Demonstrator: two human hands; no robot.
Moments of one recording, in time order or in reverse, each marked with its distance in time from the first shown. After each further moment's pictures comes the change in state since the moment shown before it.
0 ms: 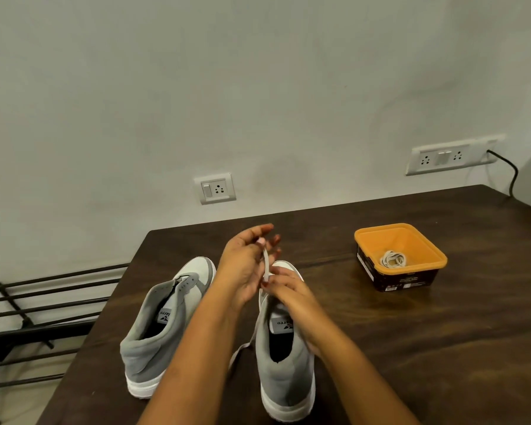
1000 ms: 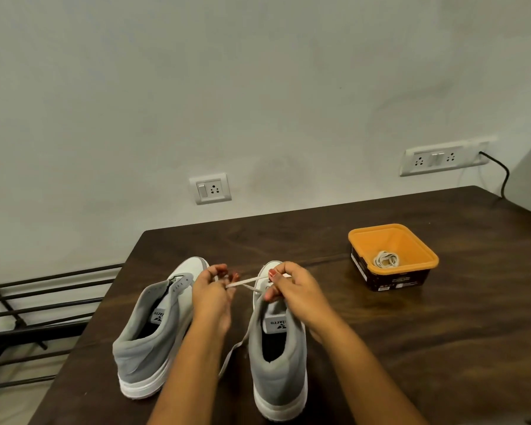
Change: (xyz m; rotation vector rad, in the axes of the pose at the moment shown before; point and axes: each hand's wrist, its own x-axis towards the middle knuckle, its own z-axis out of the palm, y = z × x) left_hand 0.008 -0.042 -0.047 -0.070 0.465 0.027; right_hand 0.002 -0.010 -0.018 -0.108 0.041 -0.047
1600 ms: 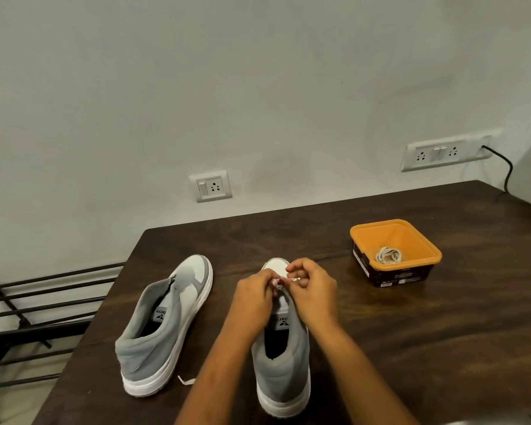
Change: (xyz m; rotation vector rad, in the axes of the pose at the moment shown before) left_hand -0.012 -0.029 0.003 1.172 -0.479 0.659; right_hand 0.003 0.024 -0.003 -0.196 0.370 -0.112
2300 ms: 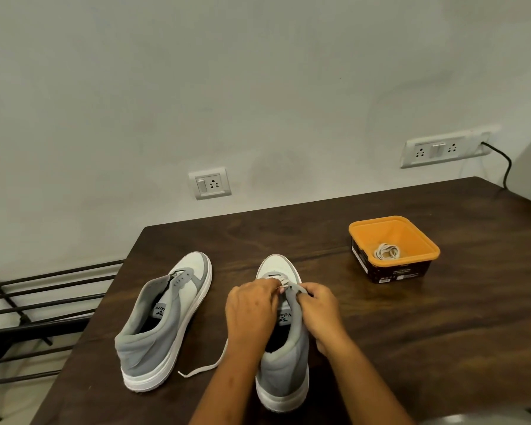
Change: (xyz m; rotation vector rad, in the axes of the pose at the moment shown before) left_hand -0.012 -0.011 0.023 0.505 0.248 0.138; right_hand -0.010 0.034 0.001 0.016 -0.105 0.282
